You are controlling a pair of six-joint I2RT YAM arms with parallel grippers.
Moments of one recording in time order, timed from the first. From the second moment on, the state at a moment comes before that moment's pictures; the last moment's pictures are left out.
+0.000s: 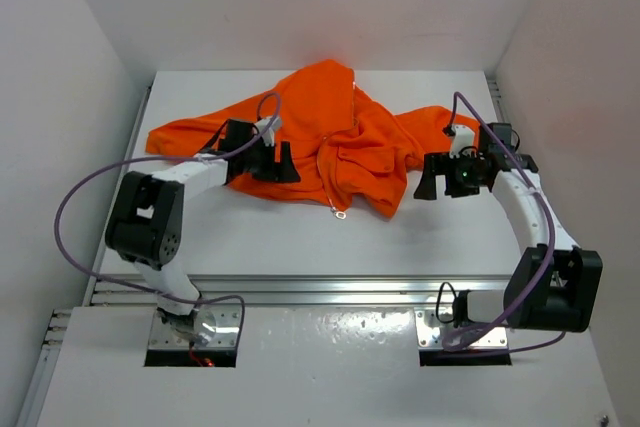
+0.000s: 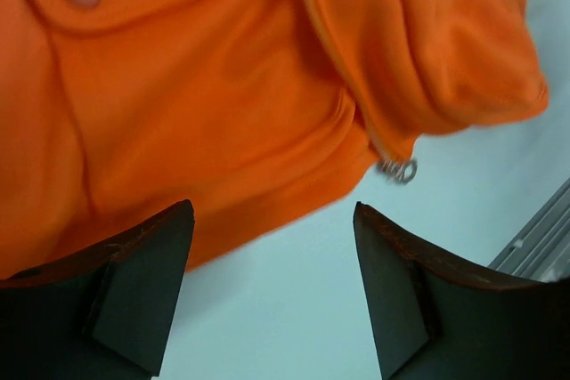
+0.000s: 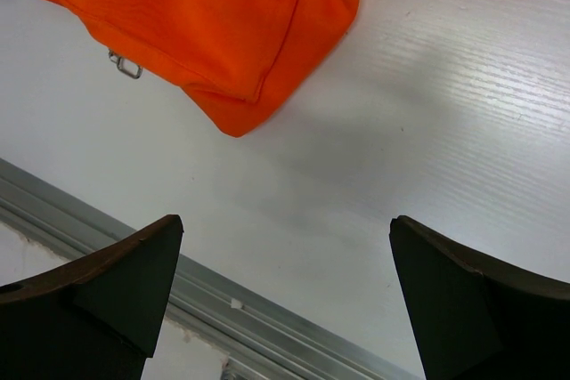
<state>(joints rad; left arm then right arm) -0.26 1.69 1.01 -0.11 0.50 -0.20 -0.10 1.33 0.95 -0.70 -0.48 -0.17</state>
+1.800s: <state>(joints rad) -0.41 2.10 1.25 0.16 0.68 -0.42 -0.11 1.39 1.05 -0.71 -0.58 -0.15</state>
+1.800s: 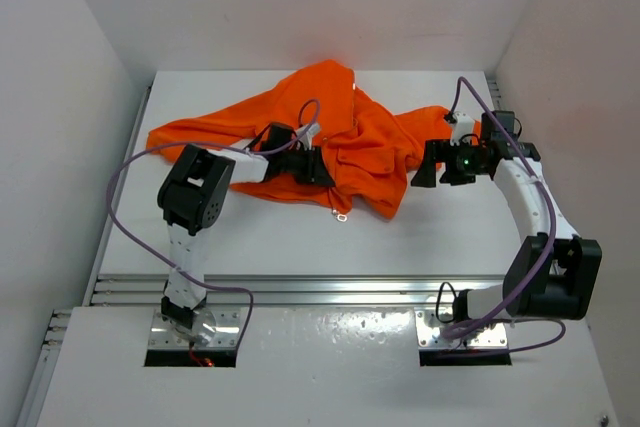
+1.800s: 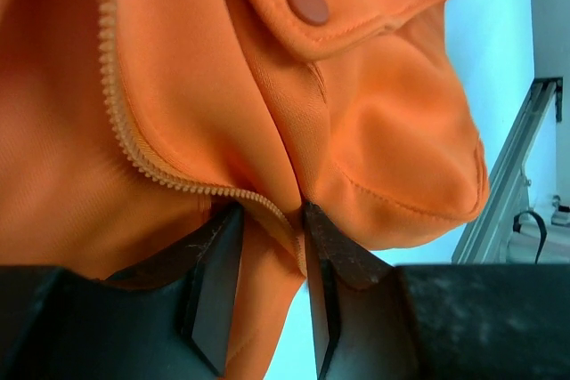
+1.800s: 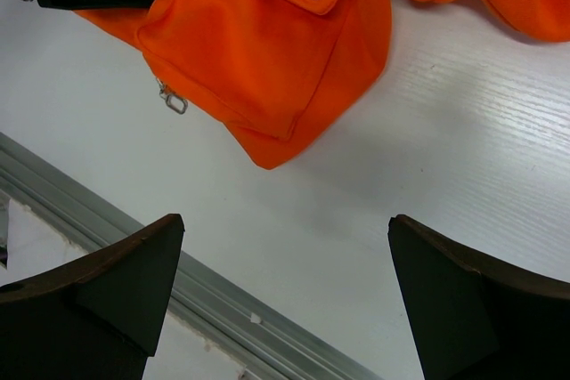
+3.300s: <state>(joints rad) -0.41 2.03 1.11 0.06 0.90 -0.09 -0.11 1.41 1.05 -0.71 -0.59 -0.15</state>
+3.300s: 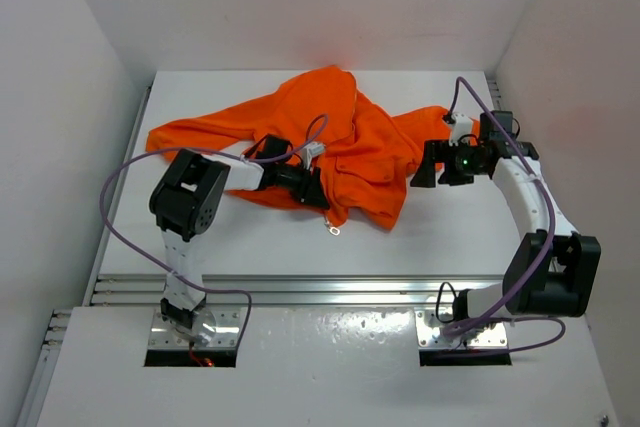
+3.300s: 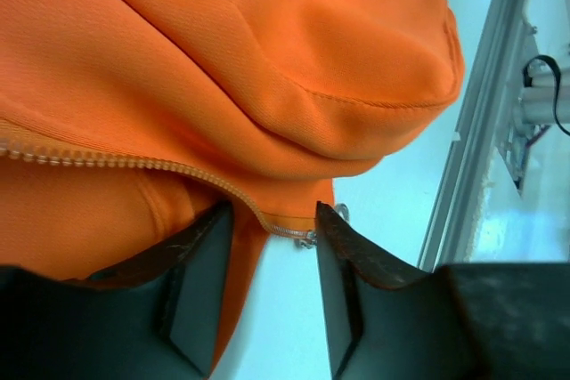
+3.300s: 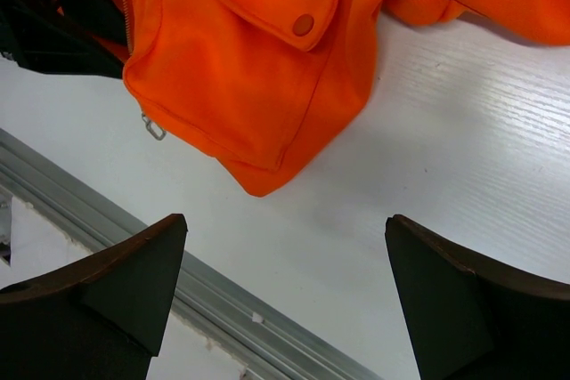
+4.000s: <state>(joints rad) -0.43 1.97 1.15 0.05 0.95 -0.07 0.10 1.44 1.09 -0.60 -0.72 0.02</state>
